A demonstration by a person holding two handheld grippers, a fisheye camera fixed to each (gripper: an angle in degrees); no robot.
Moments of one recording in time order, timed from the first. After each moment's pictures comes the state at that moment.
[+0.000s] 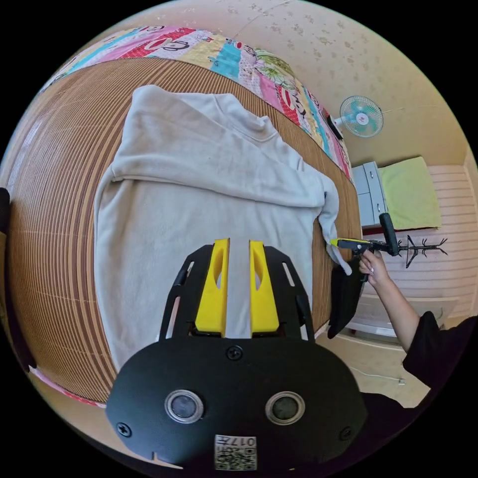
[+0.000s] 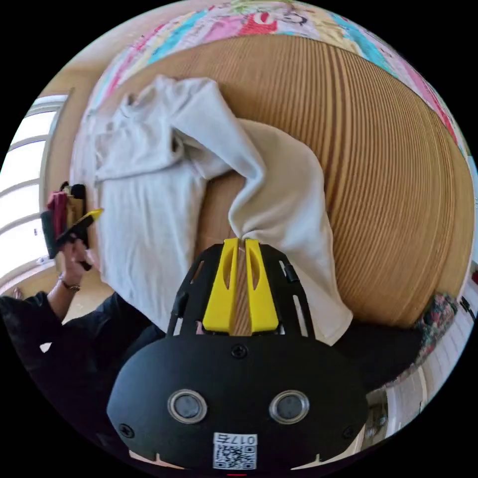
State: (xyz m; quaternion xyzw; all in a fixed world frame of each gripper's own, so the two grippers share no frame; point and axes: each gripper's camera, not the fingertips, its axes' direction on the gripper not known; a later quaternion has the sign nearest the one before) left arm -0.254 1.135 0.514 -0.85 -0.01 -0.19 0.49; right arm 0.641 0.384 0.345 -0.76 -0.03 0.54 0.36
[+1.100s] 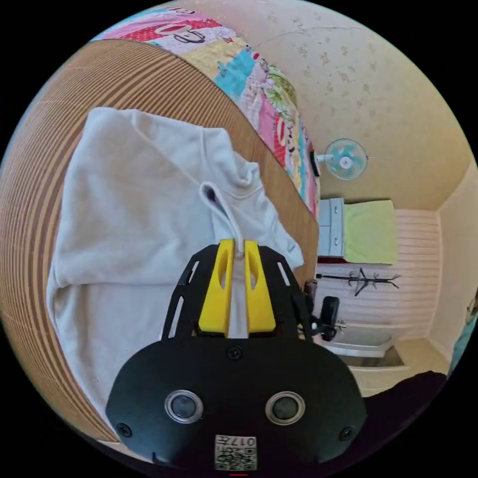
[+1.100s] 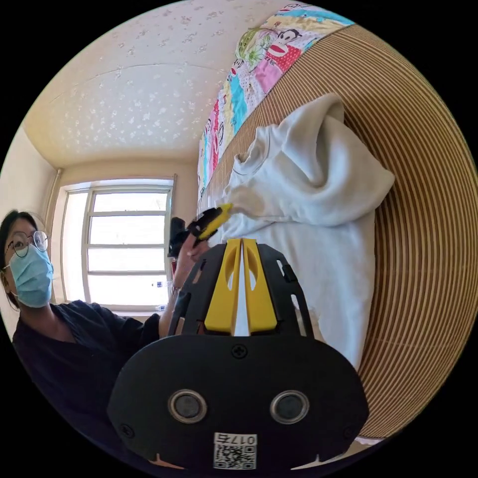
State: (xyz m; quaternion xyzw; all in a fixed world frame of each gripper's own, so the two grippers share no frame) left arm -0.363 1.185 0.600 -0.78 0.02 -0.37 0.51; right arm 0.585 0.374 0.348 -0.50 0.03 0.77 0.39
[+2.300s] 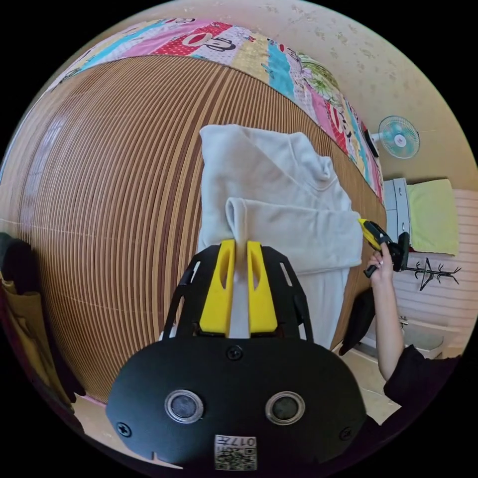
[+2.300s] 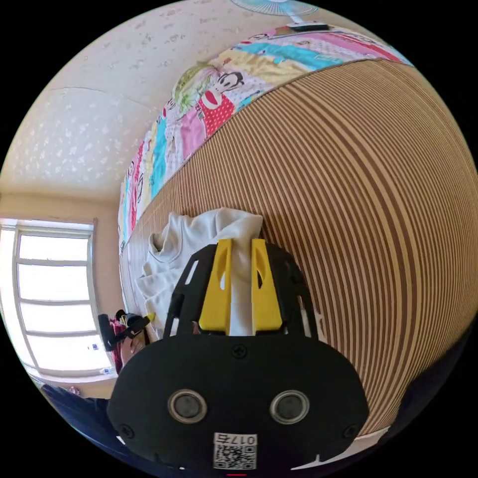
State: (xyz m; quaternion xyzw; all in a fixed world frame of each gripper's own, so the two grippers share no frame) left arm -0.398 1.130 0.593 -0.87 -0.08 -0.15 0.46; right arm 0.692 0.507 0.367 -0.61 0.24 0.63 0.41
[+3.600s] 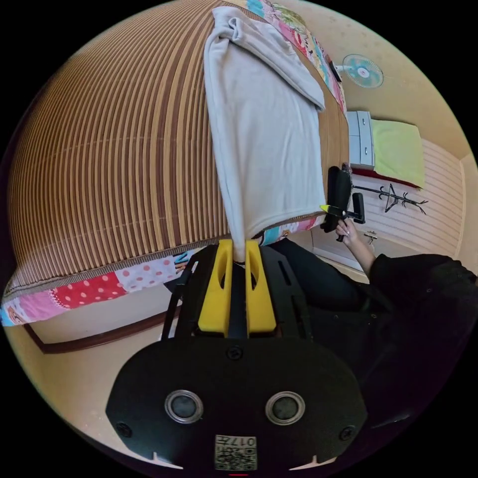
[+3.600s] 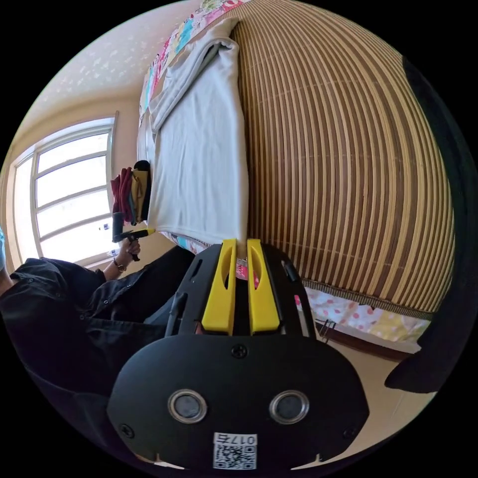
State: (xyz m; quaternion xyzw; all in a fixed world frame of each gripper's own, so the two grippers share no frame) left arm -0.429 0.934 0.368 -0.92 0.07 -0.25 0.30; right arm 0.521 0.187 0.122 -0.66 -0.01 0.69 0.30
